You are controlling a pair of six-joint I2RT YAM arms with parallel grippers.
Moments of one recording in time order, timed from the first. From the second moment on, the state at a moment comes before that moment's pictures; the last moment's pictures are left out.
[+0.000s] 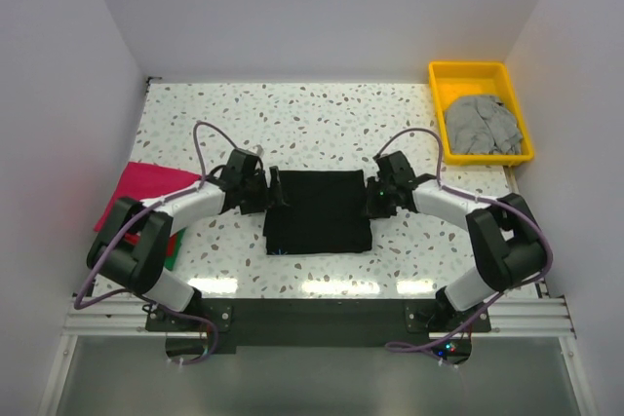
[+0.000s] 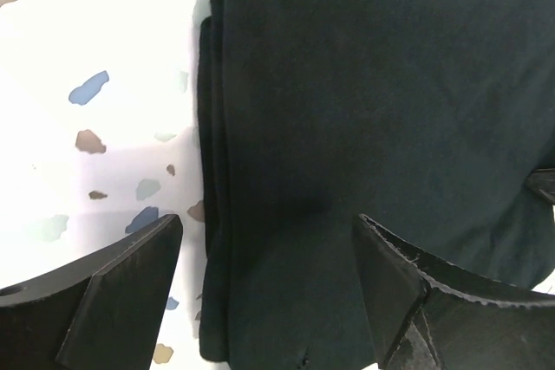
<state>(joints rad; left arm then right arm) -0.43 1.53 0.76 -0.19 0.15 -0.62 0.44 1.55 0.78 -0.30 -0.14 0.52</state>
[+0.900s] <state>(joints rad) -0.53 1.64 0.79 -0.07 0.00 -0.77 0.43 1.69 0.92 -0.27 -0.20 0.52</state>
